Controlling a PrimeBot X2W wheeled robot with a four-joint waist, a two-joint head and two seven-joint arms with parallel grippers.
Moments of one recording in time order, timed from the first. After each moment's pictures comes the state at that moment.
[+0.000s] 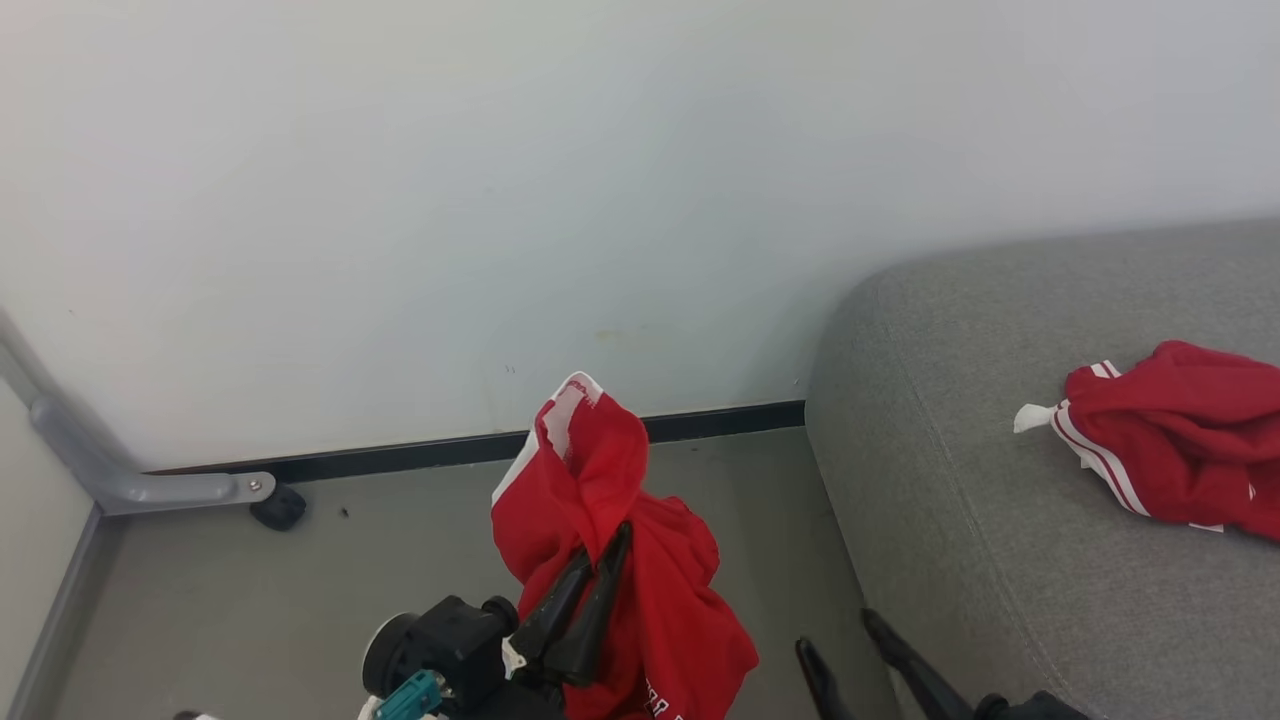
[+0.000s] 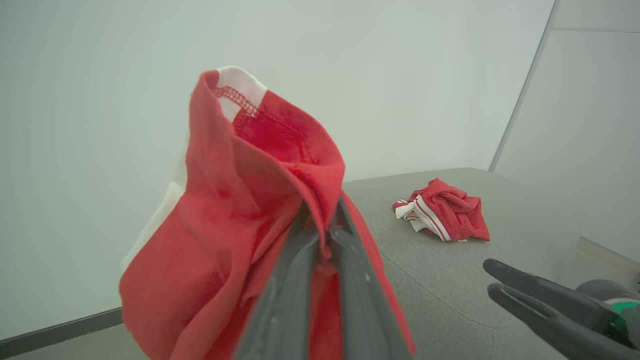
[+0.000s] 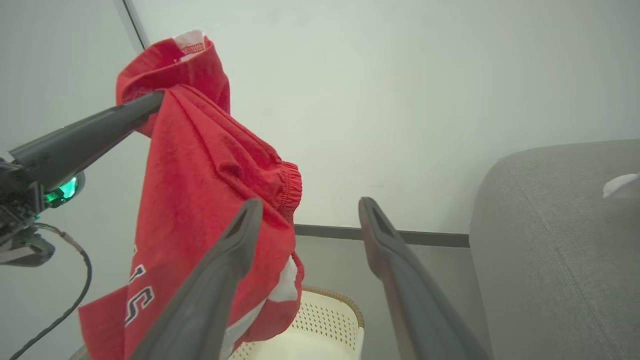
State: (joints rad) left arm -0.19 0.05 -0.45 0.18 -0.42 -0.12 -0.18; right arm 0.02 -0.14 0.41 0.03 0.32 0.09 -0.16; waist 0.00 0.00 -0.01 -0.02
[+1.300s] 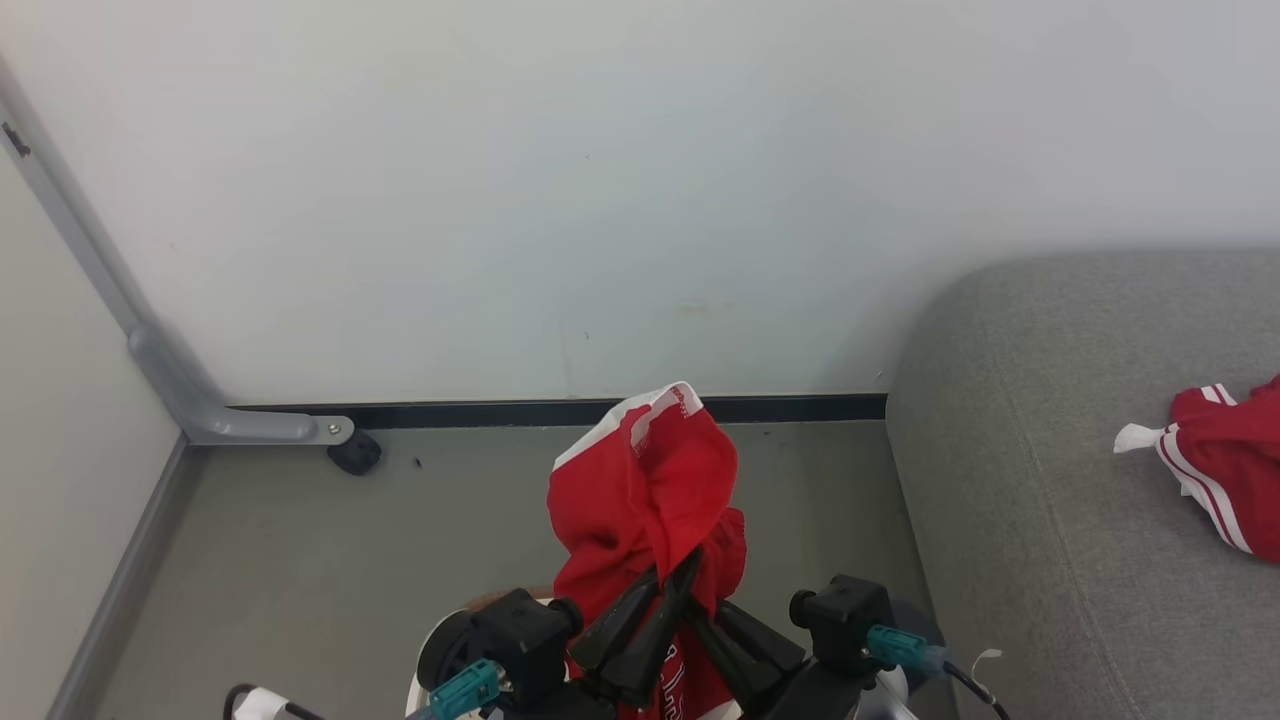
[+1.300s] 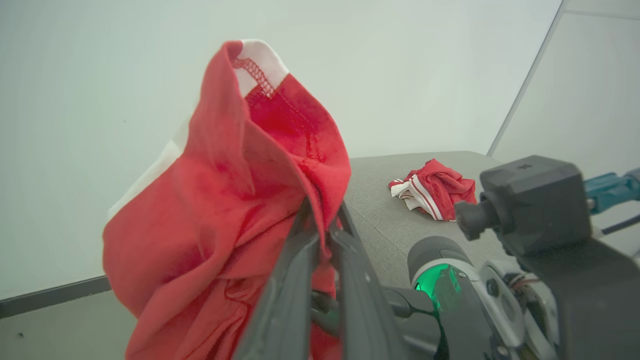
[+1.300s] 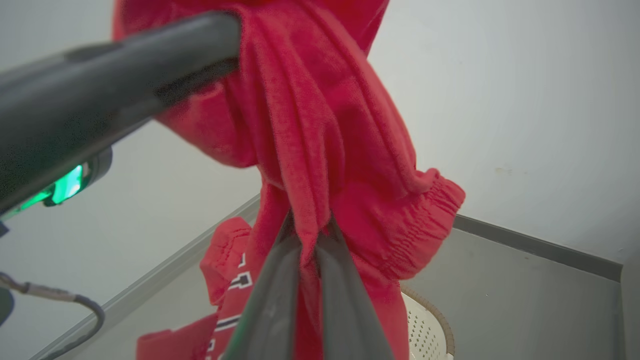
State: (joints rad) left arm -0.20 0.05 -0.55 0.09 -0.47 -0.11 -0.06; right arm -0.35 -0.08 0.68 0.37 0.40 0.12 -0.06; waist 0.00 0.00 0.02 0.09
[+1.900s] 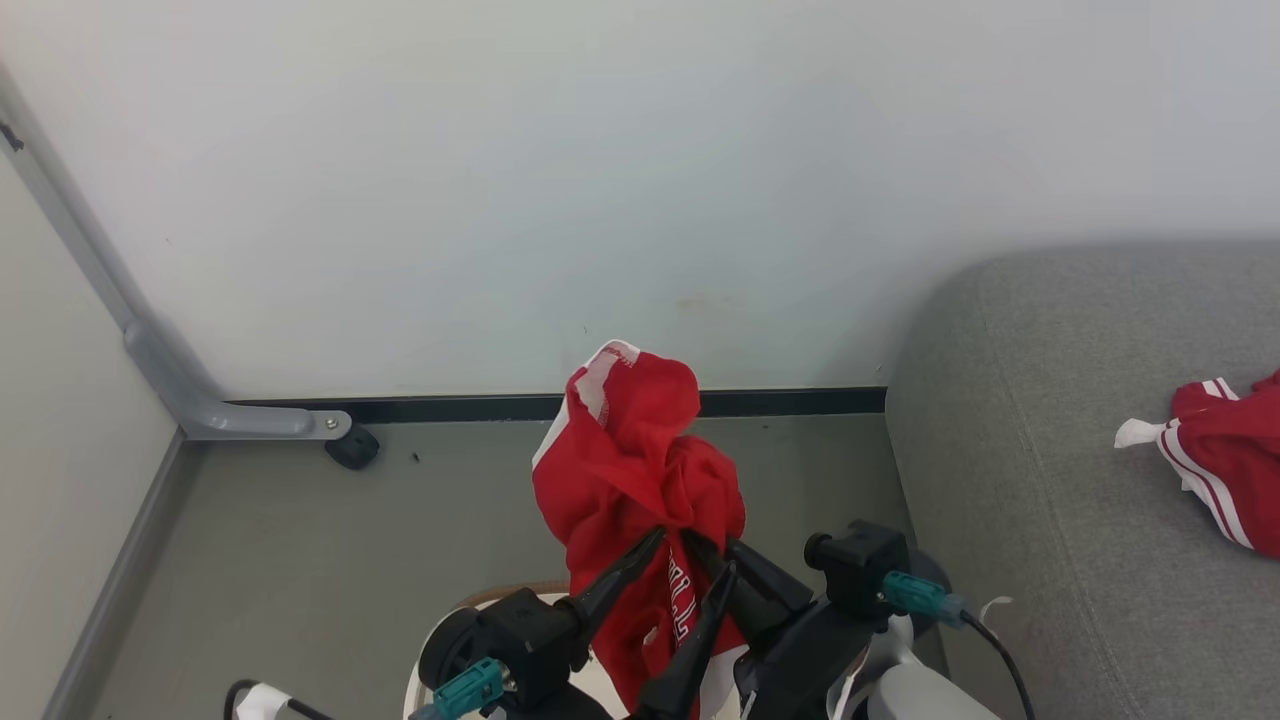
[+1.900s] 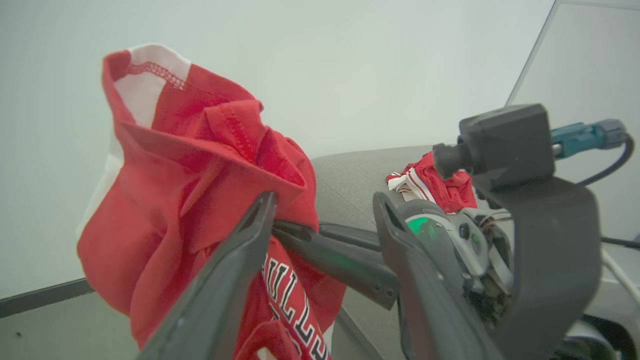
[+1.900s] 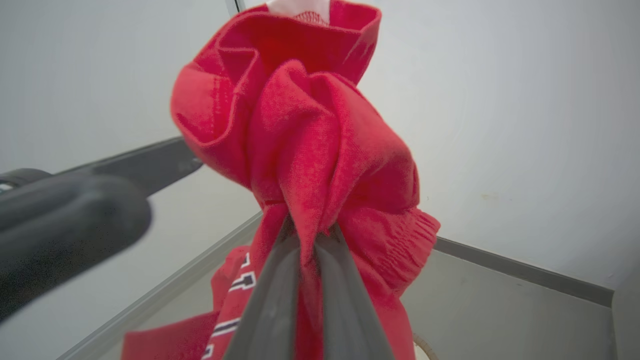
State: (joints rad) left arm -0.21 0.06 -0.56 0.08 -0.47 -0.11 -0.04; right arm -0.46 -0.07 0.71 0.46 0.46 0.12 -0.14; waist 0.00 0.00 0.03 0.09
